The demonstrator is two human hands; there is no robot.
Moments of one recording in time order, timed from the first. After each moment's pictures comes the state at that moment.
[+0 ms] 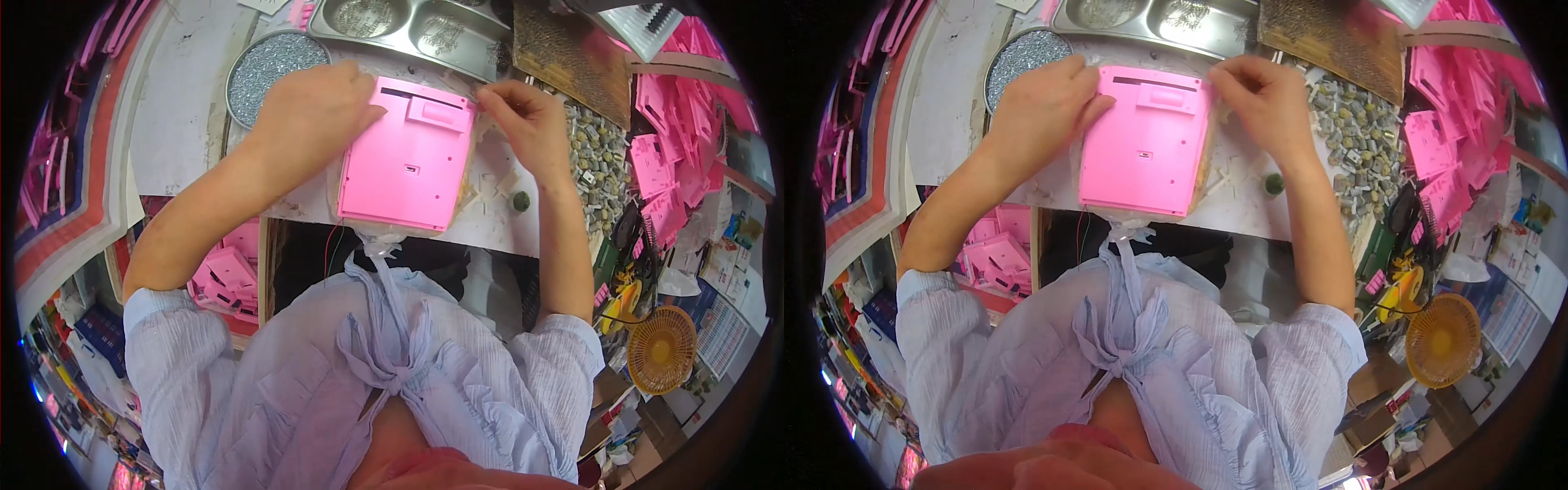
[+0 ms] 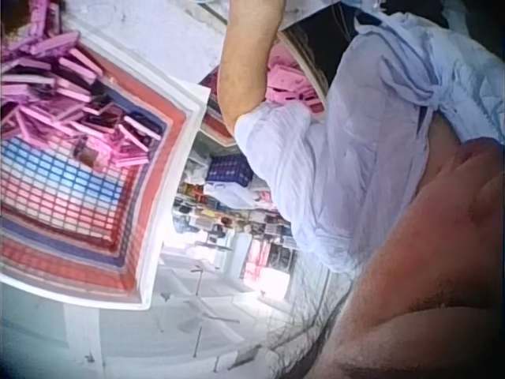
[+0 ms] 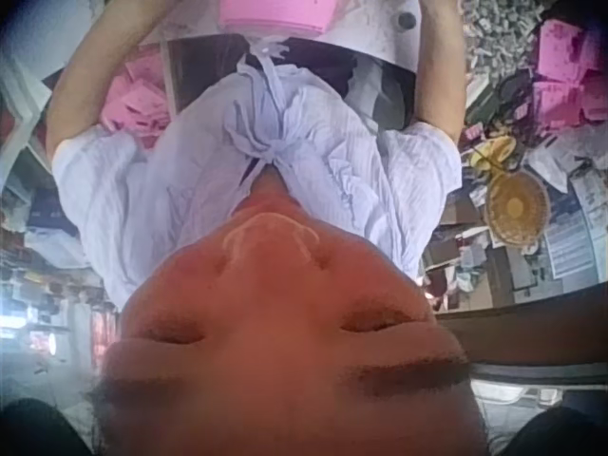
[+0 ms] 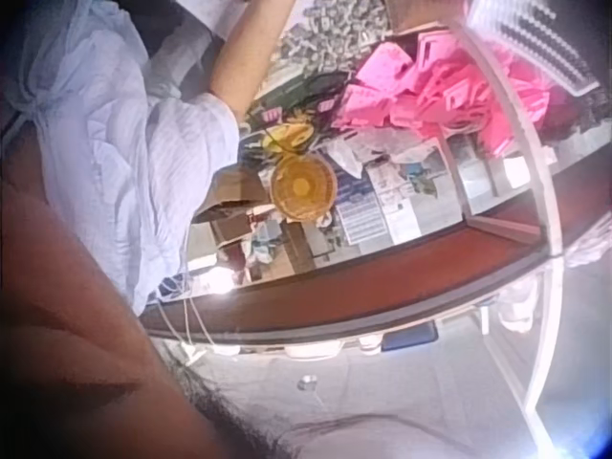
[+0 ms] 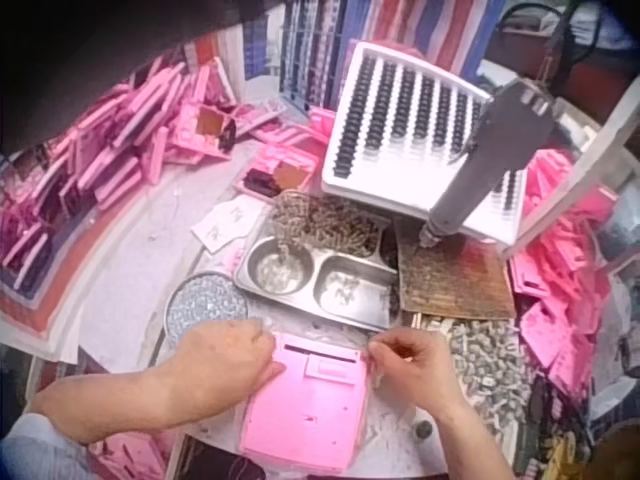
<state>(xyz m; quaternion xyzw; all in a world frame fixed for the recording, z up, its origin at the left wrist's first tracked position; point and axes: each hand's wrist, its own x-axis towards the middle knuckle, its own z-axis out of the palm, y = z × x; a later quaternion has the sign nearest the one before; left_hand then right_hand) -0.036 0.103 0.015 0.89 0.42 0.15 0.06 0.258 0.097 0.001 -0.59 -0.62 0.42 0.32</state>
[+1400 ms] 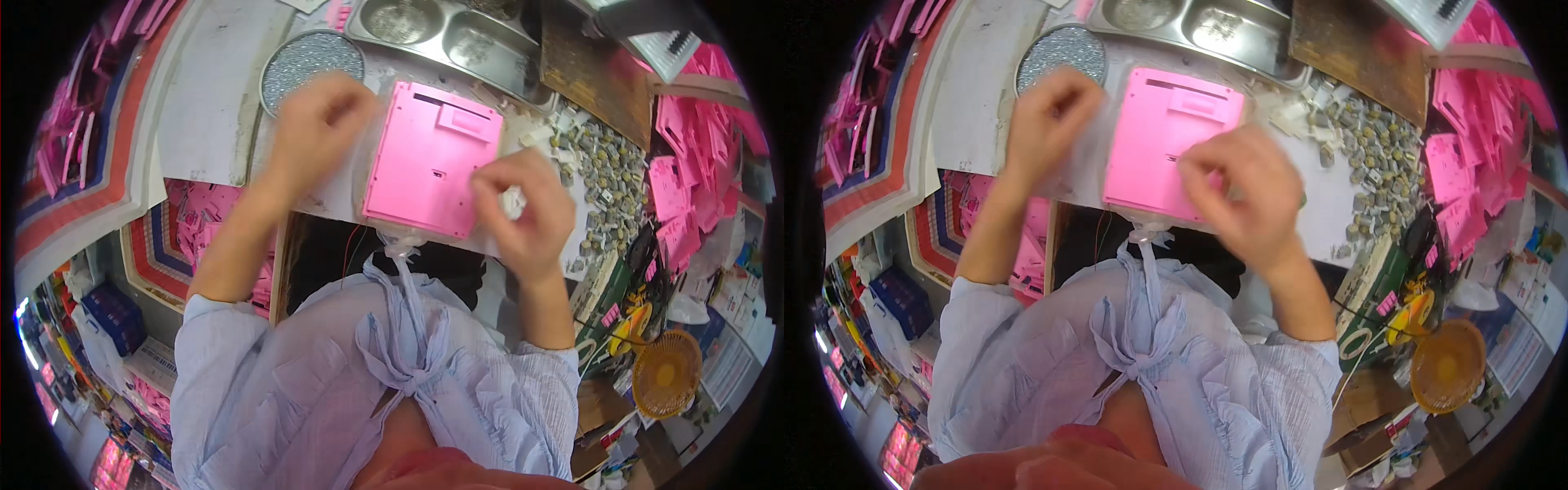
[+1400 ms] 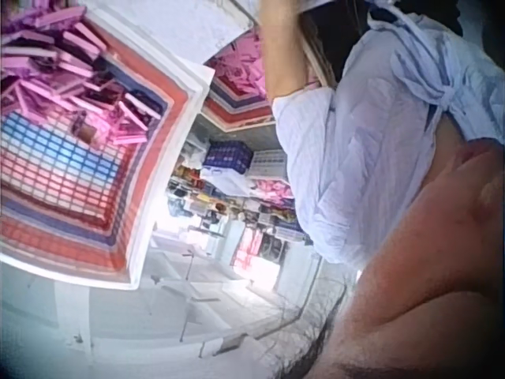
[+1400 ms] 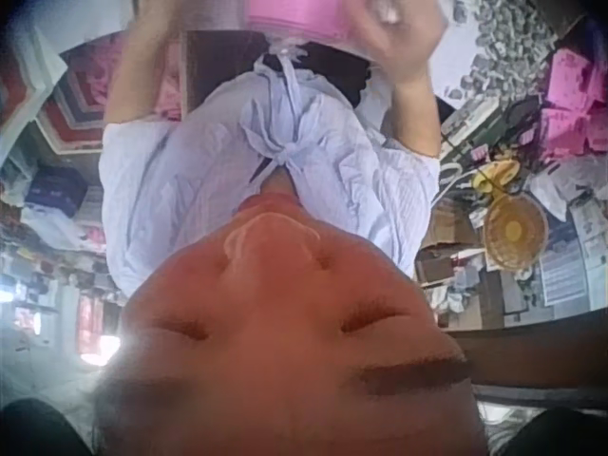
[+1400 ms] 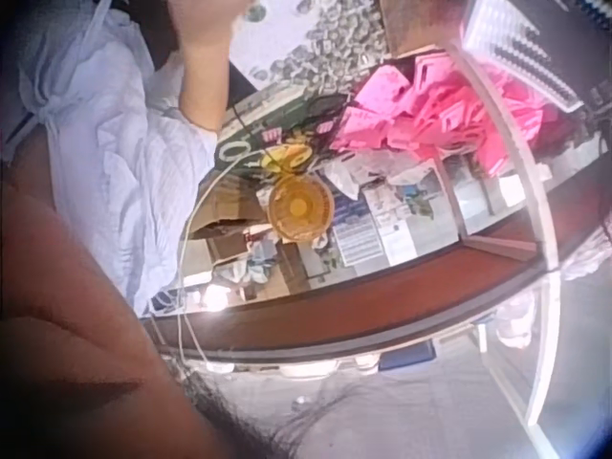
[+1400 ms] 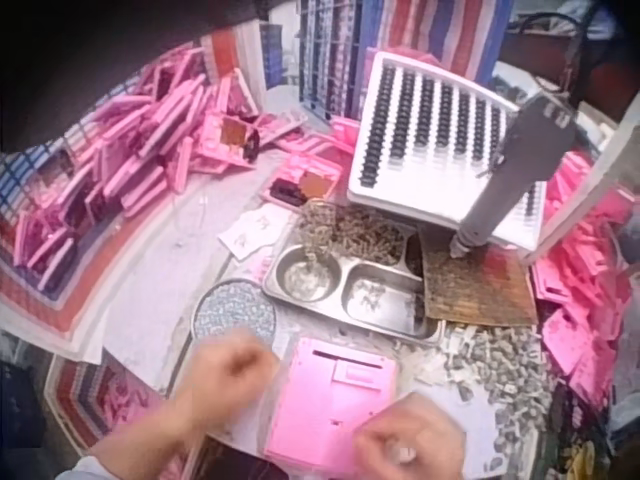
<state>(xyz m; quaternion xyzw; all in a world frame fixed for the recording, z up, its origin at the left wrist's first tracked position) -0.058 0.076 -0.010 0.71 0.49 0.36 0.35 0.205 0.025 0.040 -0.42 -0.75 0.25 0.44</state>
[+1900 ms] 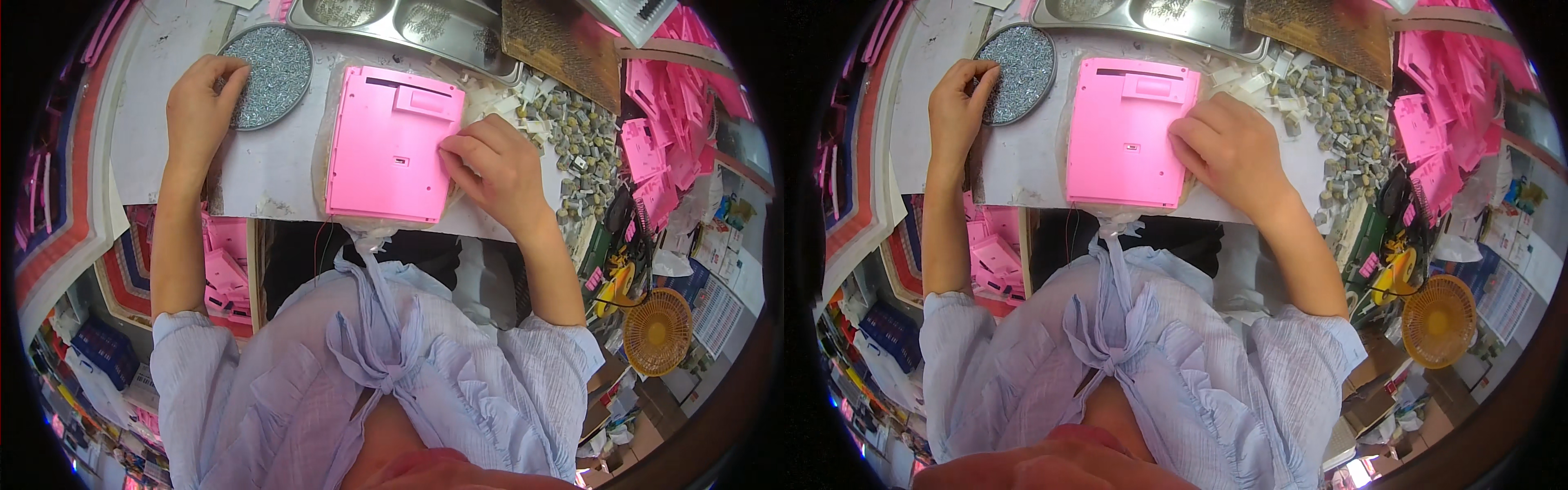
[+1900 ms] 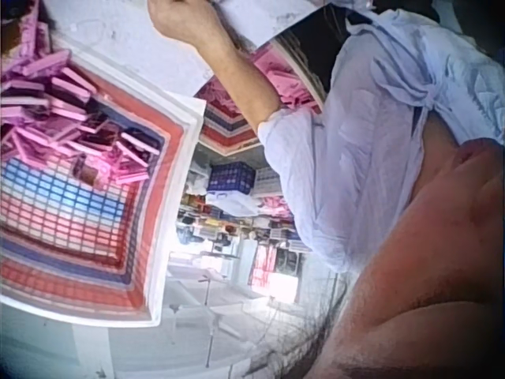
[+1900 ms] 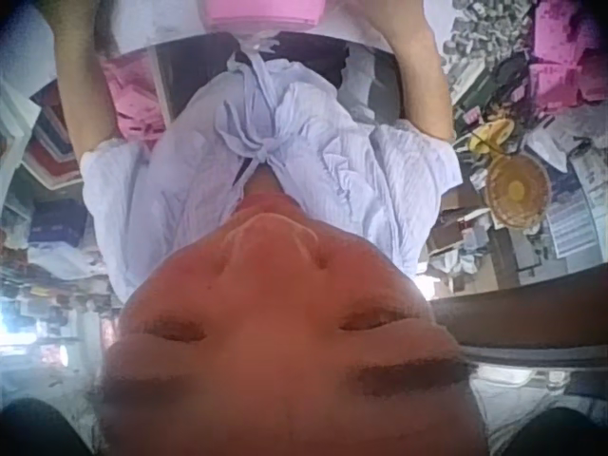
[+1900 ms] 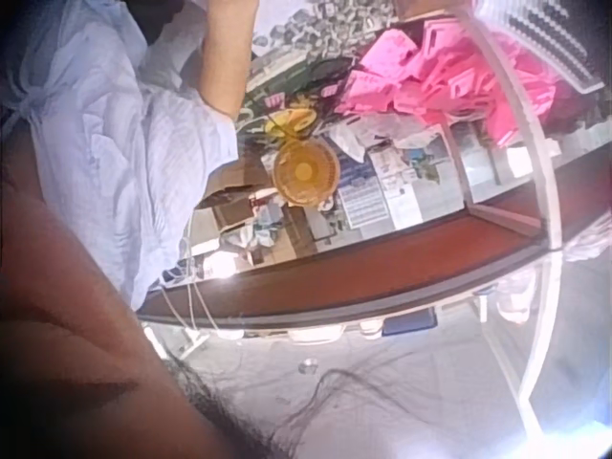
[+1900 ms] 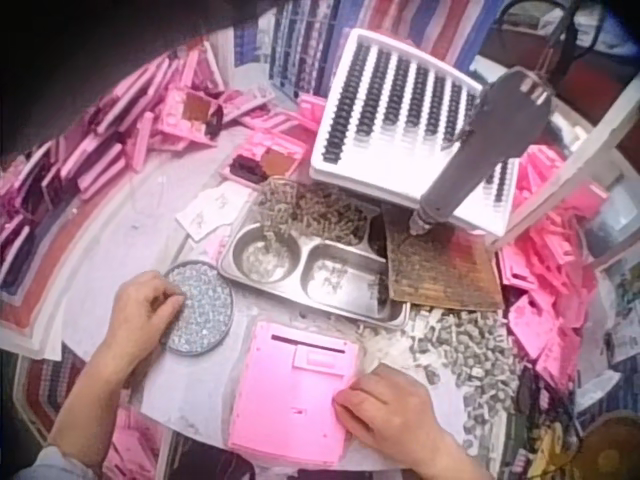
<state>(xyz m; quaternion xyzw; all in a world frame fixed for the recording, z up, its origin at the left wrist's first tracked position) -0.126 0.118 -0.028 0.73 0.60 0.29 0.14 0.240 0.042 0.011 -0.41 -0.87 0.10 0.25</state>
